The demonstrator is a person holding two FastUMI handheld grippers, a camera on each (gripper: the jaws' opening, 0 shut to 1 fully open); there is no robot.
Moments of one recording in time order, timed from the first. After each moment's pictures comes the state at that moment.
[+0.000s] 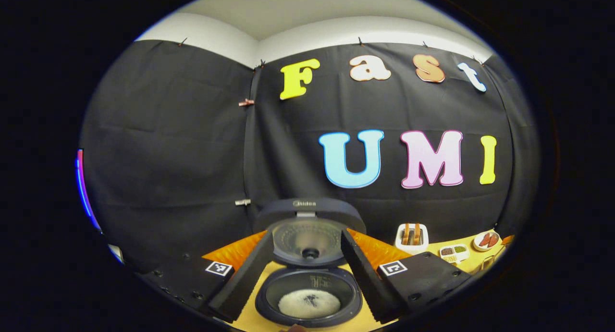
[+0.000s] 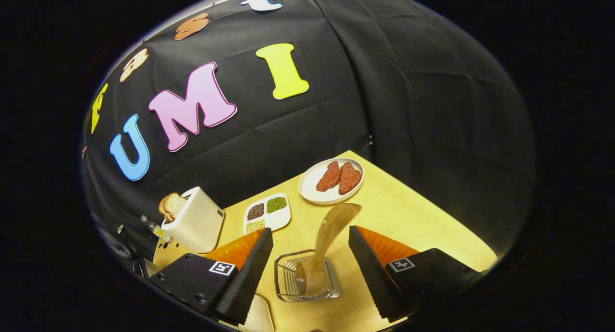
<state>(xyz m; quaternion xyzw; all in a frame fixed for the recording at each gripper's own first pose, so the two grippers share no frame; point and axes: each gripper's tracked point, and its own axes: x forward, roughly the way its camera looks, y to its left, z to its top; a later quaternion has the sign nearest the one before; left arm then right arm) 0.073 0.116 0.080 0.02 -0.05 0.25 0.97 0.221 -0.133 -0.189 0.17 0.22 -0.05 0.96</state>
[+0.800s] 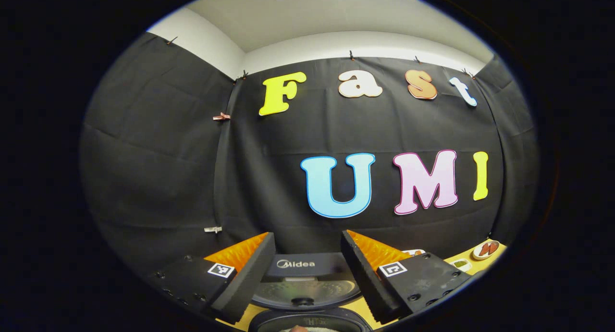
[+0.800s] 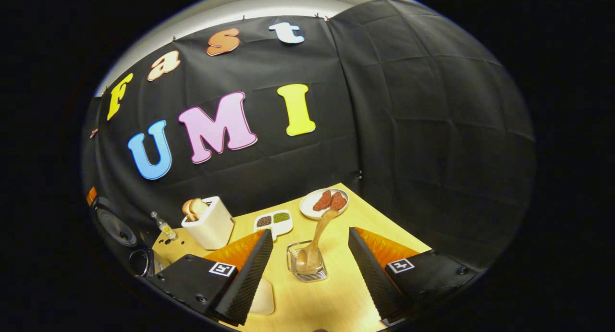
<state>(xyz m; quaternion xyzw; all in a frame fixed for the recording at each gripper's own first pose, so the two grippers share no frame) 0.185 0.165 0.112 0.04 -0.11 0.16 0.98 0.107 -0.108 -0.084 0.11 0.14 -0.05 0.98</state>
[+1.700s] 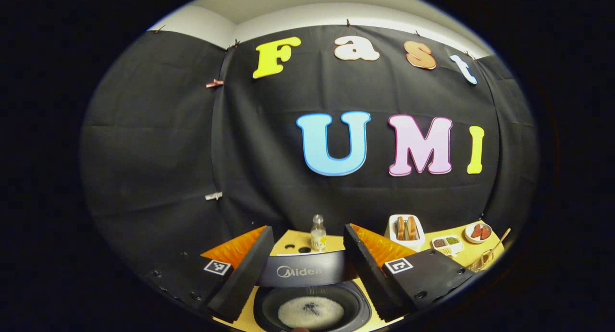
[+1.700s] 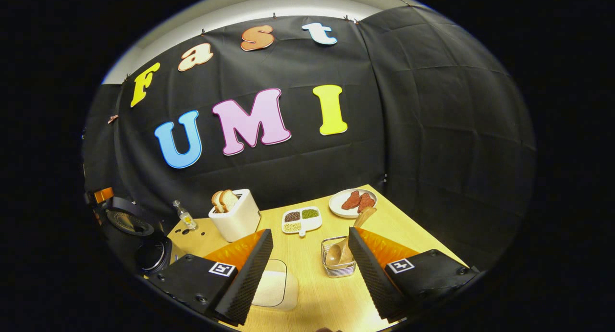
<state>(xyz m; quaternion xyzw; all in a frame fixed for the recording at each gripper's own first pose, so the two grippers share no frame) 0.135 0.142 0.042 -0.01 0.06 0.16 0.99 0.099 -0.044 -0.079 0.10 0.14 0.02 0.98</state>
